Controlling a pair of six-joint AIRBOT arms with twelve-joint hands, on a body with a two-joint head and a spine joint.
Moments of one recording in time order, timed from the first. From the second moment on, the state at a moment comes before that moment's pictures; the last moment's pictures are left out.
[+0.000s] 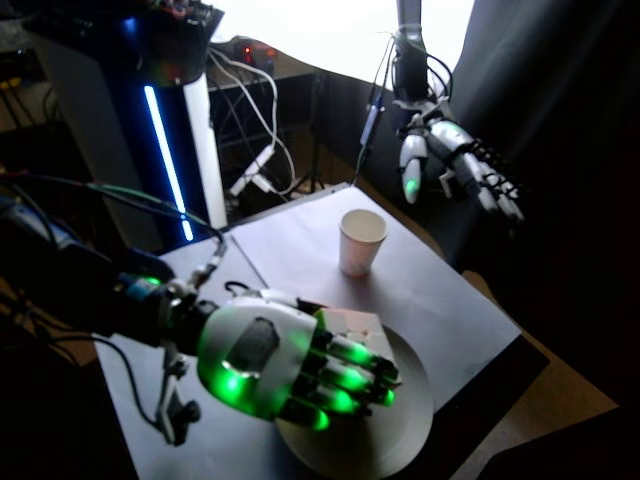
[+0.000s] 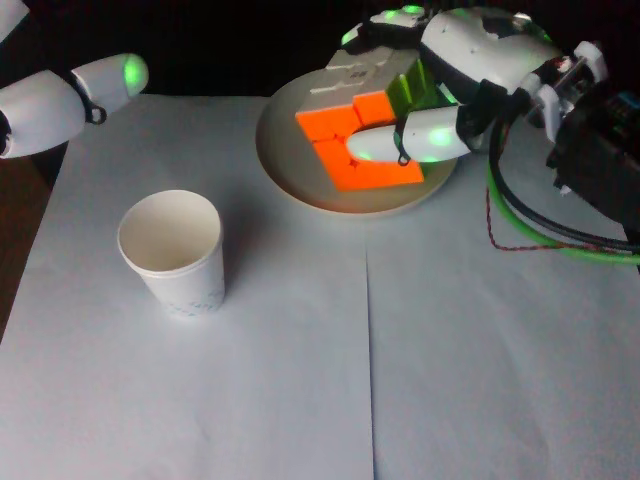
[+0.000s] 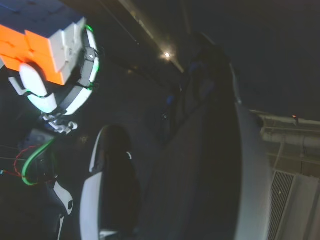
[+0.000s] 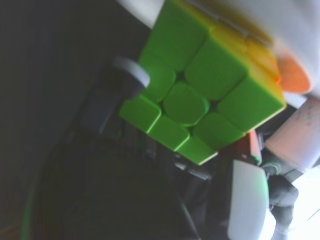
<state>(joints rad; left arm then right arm) 0.85 -0.93 1.17 -0.21 -1.06 0.83 -0.61 -1.34 1.47 0.25 0.61 -0.87</state>
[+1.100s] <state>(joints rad) 0.90 -0.88 1.12 -0.23 -1.10 0.84 -0.74 -0.98 1.07 0.20 0.89 -1.07</state>
